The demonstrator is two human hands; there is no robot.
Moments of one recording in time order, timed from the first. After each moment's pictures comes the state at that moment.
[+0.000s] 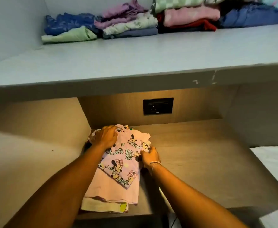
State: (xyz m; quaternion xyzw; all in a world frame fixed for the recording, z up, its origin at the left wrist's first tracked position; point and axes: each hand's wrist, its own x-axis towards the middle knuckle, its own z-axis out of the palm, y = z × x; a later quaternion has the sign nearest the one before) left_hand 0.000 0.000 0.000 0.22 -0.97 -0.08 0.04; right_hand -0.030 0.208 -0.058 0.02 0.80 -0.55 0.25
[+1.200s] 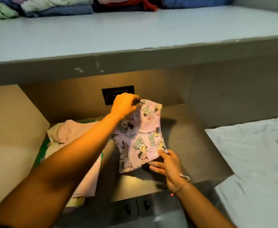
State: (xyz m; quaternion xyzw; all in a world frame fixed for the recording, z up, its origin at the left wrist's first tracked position) left_hand -0.133 0.205 0.083 -0.01 -0.98 -0.10 0.17; right_hand -0.019 0.437 0.004 0.16 0.59 -0.75 0.24
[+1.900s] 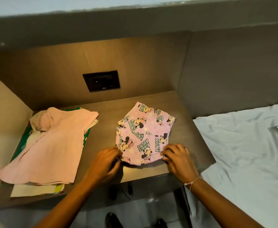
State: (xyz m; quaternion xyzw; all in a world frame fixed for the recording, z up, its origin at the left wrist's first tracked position) left_hand 0.057 0.280 -0.055 -0.02 -0.97 -0.25 0.06; right_hand -0.060 0.571 -0.074 -0.36 0.91 -0.19 -0.08
